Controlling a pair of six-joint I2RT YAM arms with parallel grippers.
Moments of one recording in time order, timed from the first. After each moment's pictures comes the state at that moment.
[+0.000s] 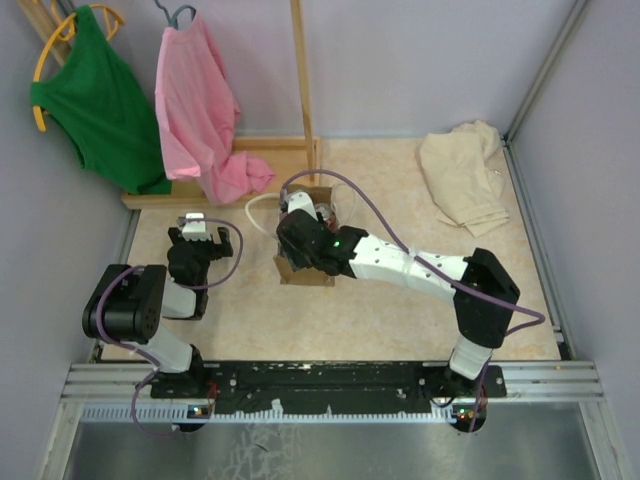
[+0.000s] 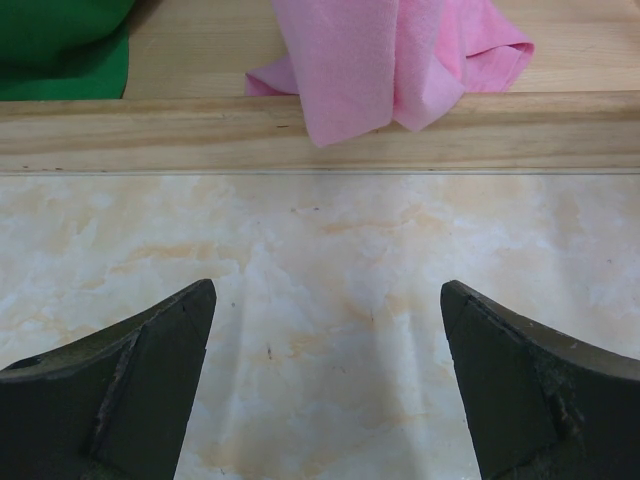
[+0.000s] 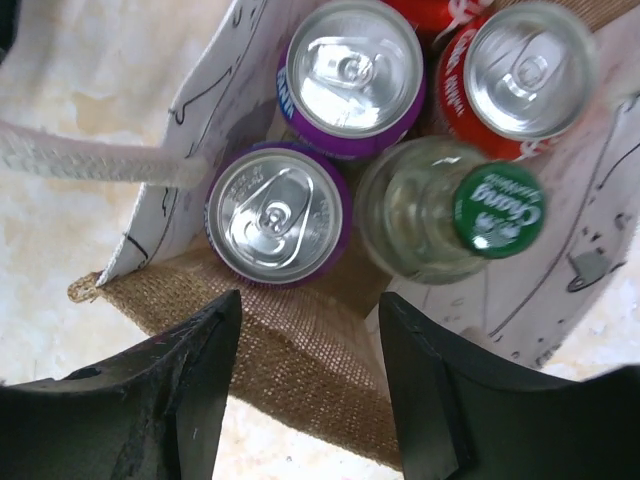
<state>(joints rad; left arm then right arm) -0.05 1.58 0.22 1.26 -0.06 0.03 1.05 1.68 1.37 -0.48 0.44 0.38</state>
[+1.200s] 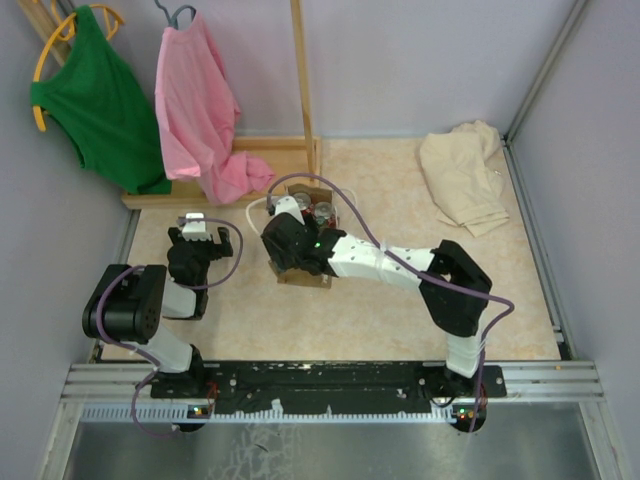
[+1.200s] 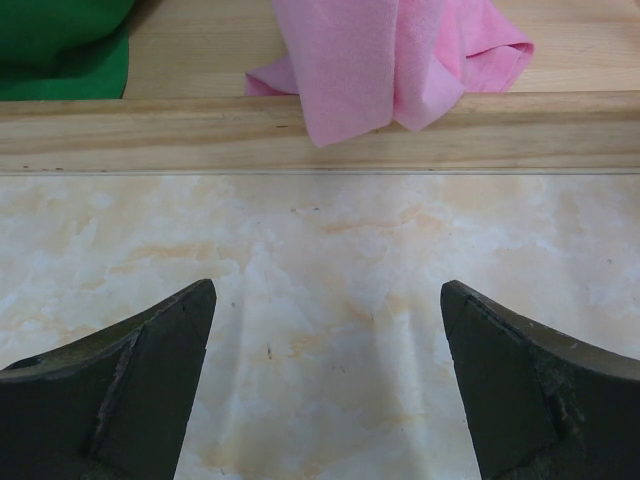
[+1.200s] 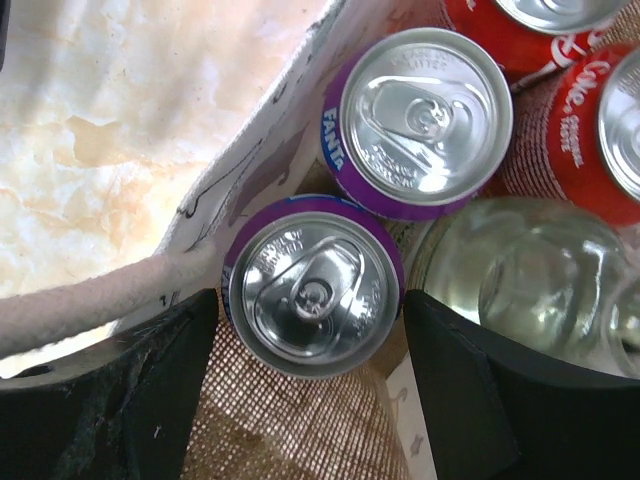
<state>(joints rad) -0.05 1.58 0.22 1.26 -0.06 0.03 1.06 1.85 1.41 -0.40 0.42 0.39</state>
